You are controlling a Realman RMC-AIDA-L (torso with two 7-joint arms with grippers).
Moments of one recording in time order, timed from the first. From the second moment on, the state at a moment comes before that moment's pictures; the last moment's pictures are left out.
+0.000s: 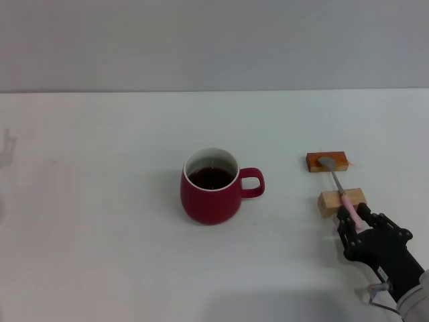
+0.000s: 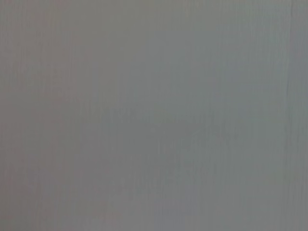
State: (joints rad) left arm -0.41 -2.06 -1.79 -0.25 2.83 0.92 -0.09; right arm 0.03 2.07 0.75 0.70 -2.43 -0.81 -0.04
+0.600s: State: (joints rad) left arm -0.40 -2.06 -1.79 -0.25 2.83 0.92 -0.09; right arm 0.03 2.08 0.75 0.71 -2.43 -0.81 -0.04
